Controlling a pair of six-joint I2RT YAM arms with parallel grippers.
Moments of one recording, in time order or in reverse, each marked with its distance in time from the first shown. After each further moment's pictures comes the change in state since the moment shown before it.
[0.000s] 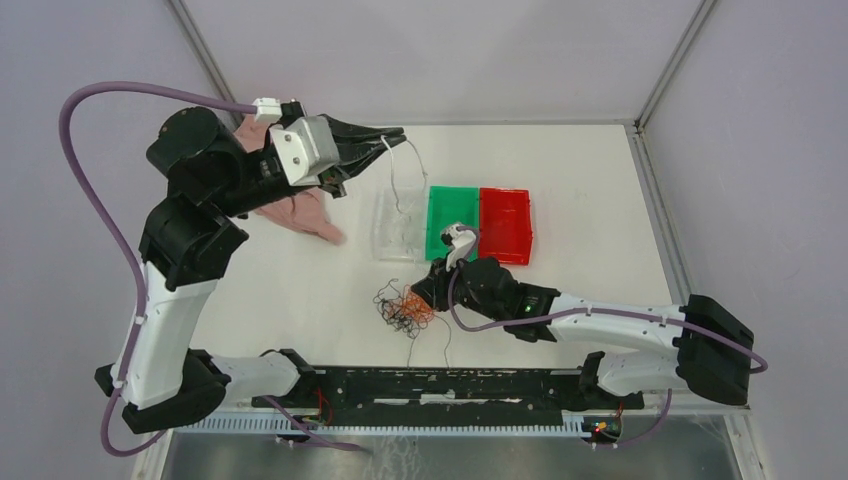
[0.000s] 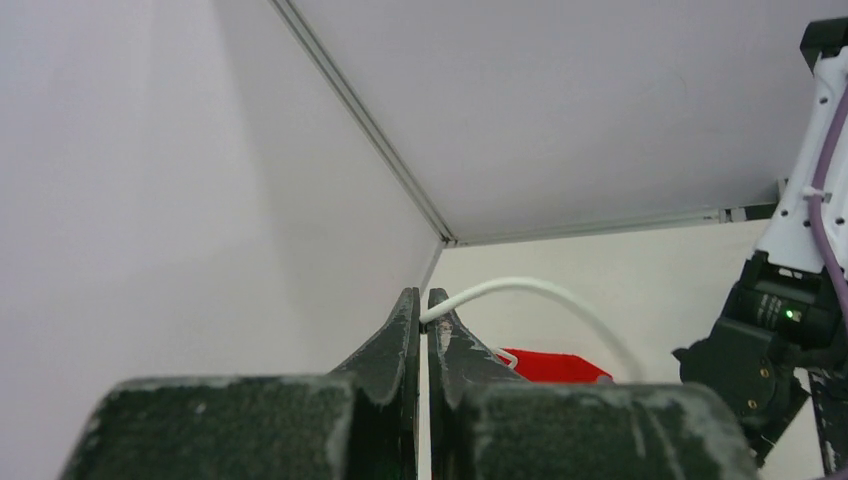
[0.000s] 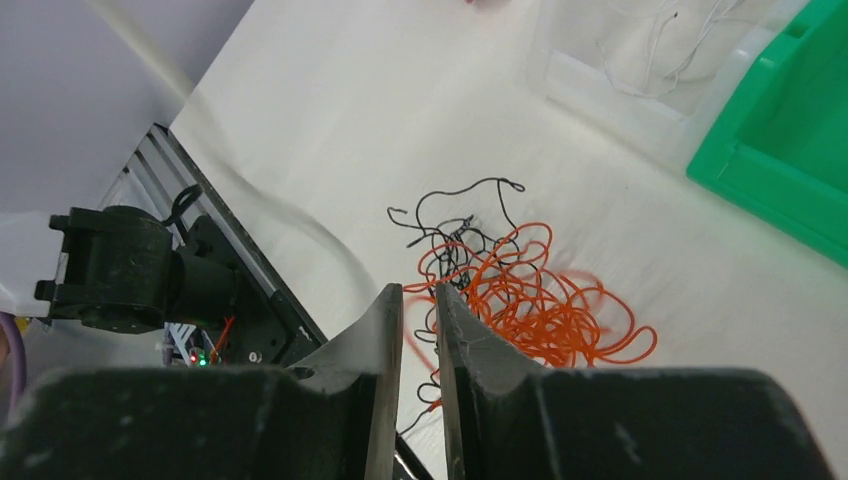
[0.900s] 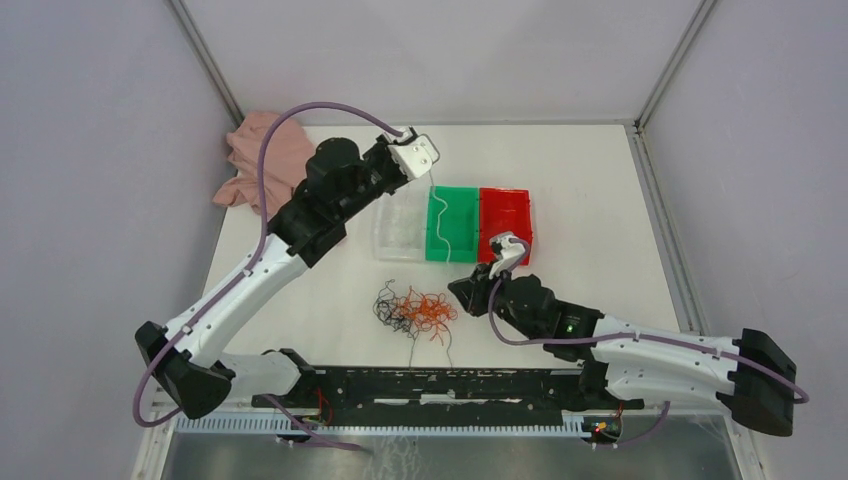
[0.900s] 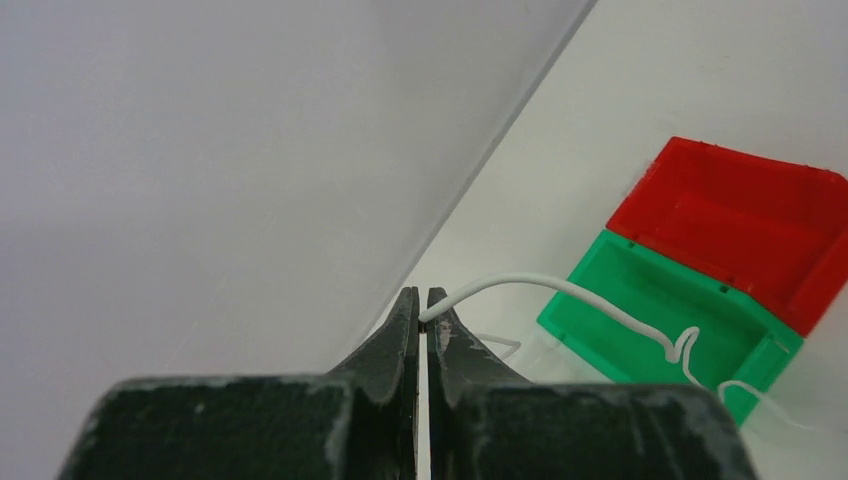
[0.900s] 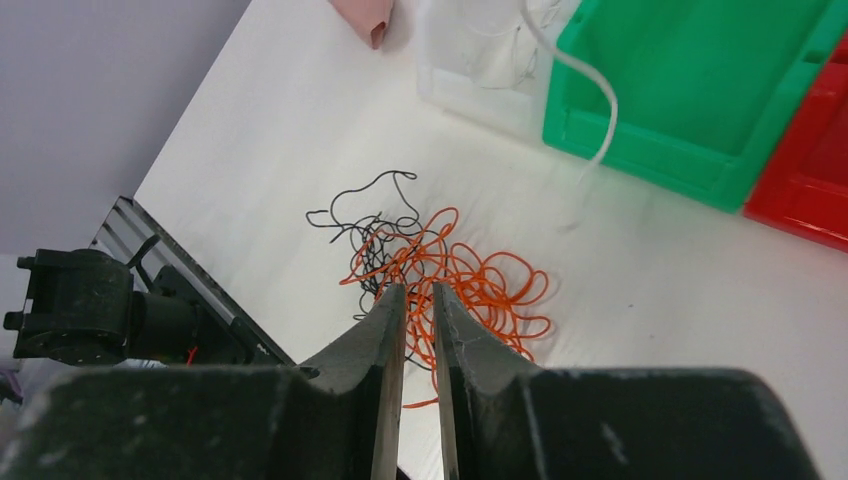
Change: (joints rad) left arm 0.018 0.019 -0.652 0.432 -0.495 0.206; right arm 0.000 -0.266 -0.202 -0.034 0.160 0.060
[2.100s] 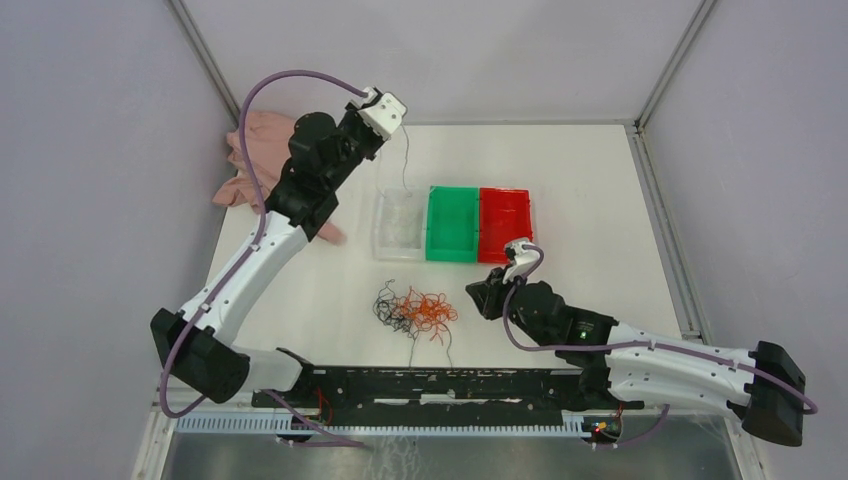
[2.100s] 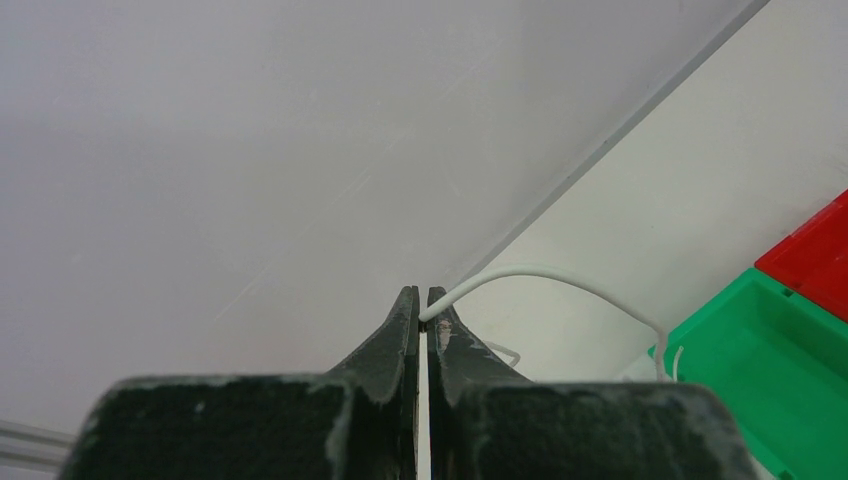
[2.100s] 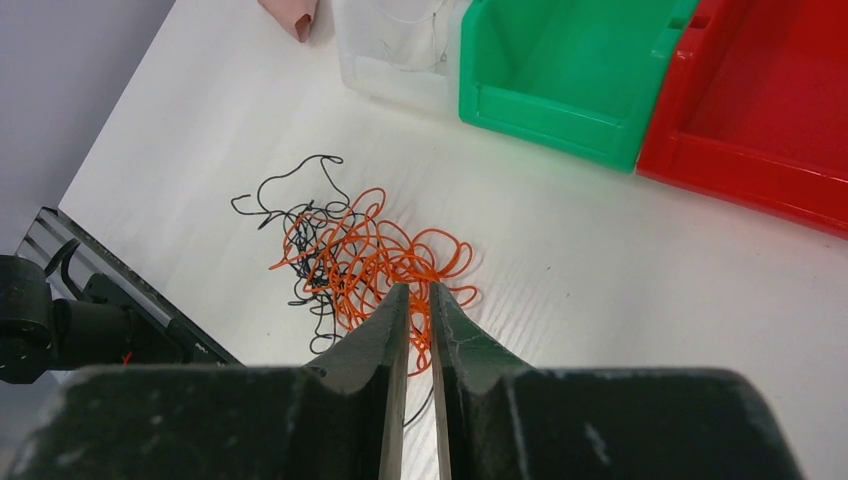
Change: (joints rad) left arm 0.211 0.110 0.026 0.185 0.008 -0.078; right arm 0.000 -0.147 -0.056 -0.143 0.109 -0.006
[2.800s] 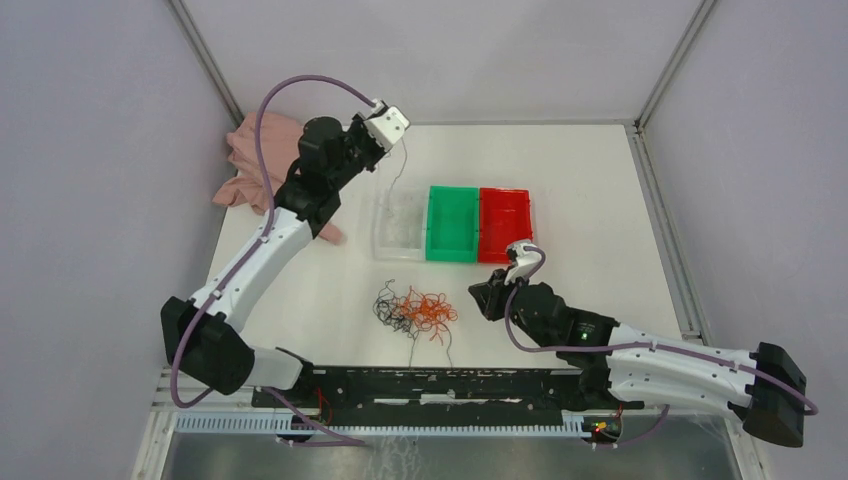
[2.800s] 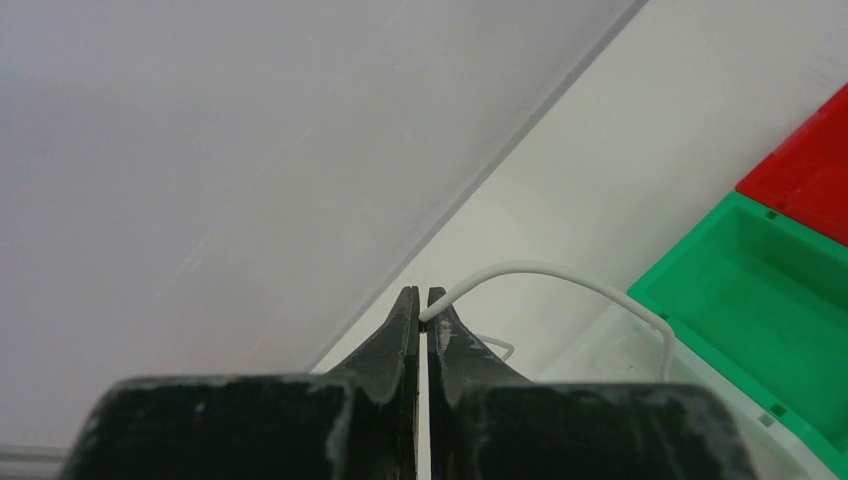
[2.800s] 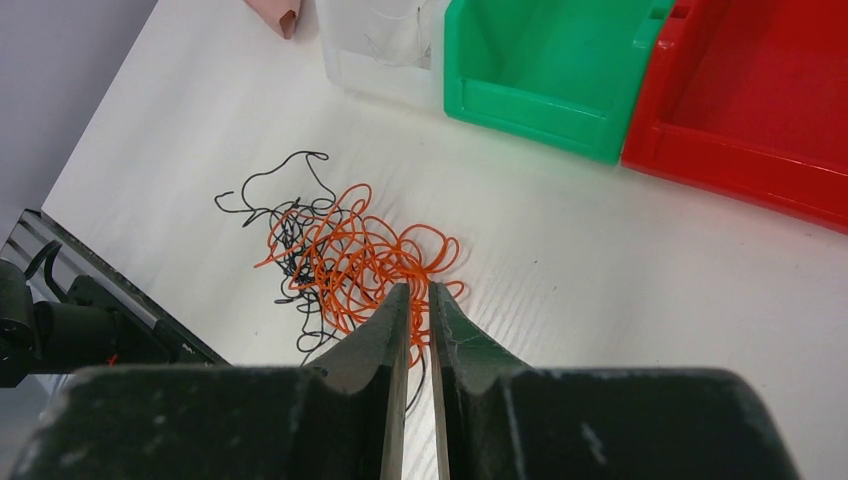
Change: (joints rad) left arm 0.061 0.029 -0.061 -0.015 0.095 0.025; right arm 0.000 -0.009 -0.017 -0.008 0.016 0.003
